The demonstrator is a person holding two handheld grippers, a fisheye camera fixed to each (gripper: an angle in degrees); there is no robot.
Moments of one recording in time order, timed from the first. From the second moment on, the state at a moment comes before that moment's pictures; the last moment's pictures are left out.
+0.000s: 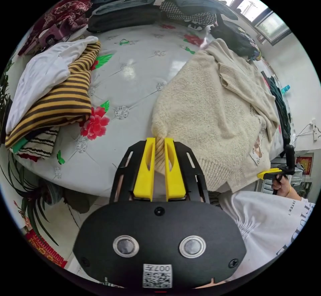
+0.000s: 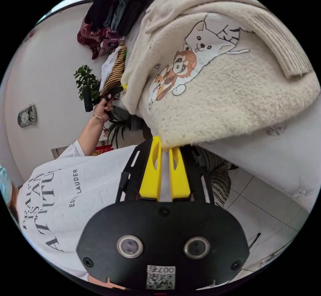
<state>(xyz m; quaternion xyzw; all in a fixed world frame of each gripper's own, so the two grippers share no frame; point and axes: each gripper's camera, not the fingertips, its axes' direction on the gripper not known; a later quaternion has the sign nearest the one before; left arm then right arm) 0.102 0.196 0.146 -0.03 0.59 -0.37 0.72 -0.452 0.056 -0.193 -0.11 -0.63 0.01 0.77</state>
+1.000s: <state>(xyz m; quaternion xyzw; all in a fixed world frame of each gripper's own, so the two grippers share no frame) 0.108 0.175 0.211 0.01 0.69 -0.19 0.70 -0.440 0.227 -0.170 -0.06 -0.62 0.10 0.78</state>
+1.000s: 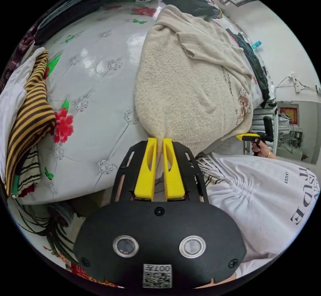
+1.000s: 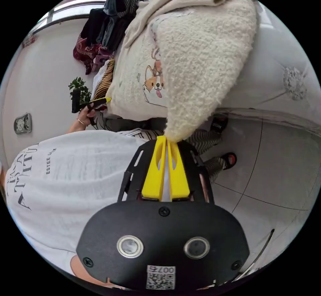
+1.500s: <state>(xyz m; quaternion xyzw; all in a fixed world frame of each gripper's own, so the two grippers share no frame) 0.011 0.128 0.320 0.23 0.85 -0.27 0.39 -0.338 0.289 -0.193 -0.01 -0.58 0.27 0.77</state>
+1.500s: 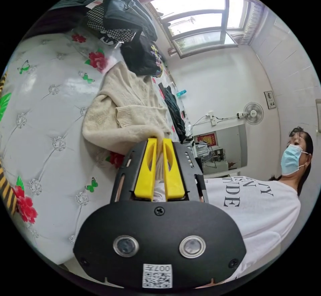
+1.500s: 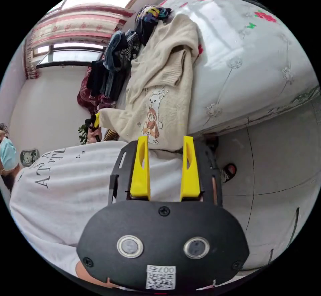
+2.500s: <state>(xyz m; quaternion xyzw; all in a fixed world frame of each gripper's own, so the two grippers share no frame) -0.012 0.073 0.389 0.12 0.87 -0.26 0.40 -0.418 0.304 -0.092 -0.04 -0.62 0.29 0.72</state>
